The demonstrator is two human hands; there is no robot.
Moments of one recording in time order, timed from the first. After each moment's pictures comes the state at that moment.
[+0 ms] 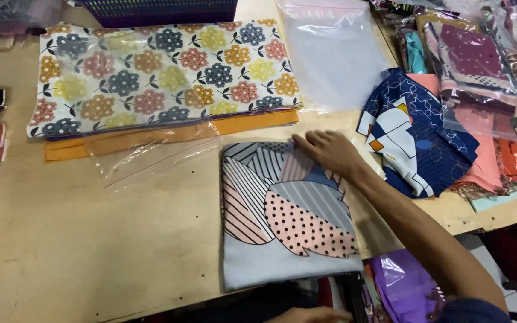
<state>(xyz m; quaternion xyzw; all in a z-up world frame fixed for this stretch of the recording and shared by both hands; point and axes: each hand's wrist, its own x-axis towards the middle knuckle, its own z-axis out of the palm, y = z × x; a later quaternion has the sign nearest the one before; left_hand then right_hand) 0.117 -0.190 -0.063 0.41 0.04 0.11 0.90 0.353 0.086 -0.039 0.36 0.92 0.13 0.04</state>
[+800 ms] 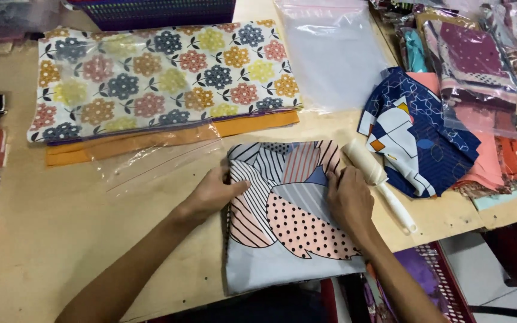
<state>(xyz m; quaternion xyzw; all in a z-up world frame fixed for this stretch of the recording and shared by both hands) 0.009 0.015 0.037 0.52 0.56 0.21 0.61 0.300 -0.033 0.001 0.83 0.53 -0.14 -0.09</state>
